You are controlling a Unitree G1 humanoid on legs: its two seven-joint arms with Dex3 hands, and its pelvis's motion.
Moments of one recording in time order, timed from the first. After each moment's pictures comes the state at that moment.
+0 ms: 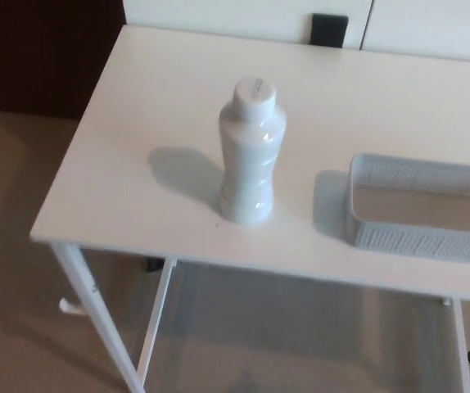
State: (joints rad) left_arm 0.22 0.40 0.28 0.85 -0.15 -0.38 -0.30; right_arm 0.17 -0.26 -0.13 0.42 0.01 0.19 0.05
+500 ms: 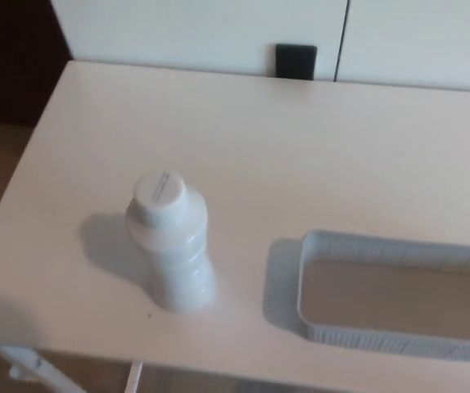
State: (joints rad) left_arm 0.21 0.39 0.29 0.79 -0.16 -0.37 -0.30; right_arm 0.13 -0.28 -0.13 0.43 0.01 0.20 0.06
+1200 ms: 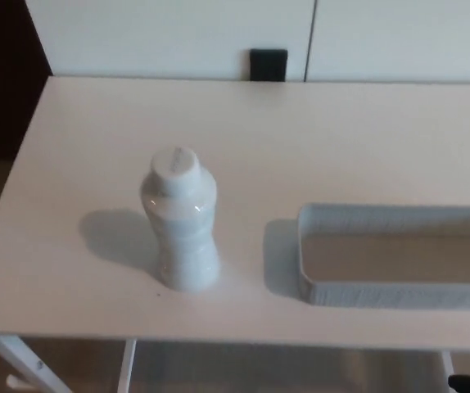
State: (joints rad) left_arm 0.30 0.39 0.46 0.59 -0.28 -0.24 -0.28; right_arm 0.11 -0.29 -0.10 0.37 0.01 0.26 0.09
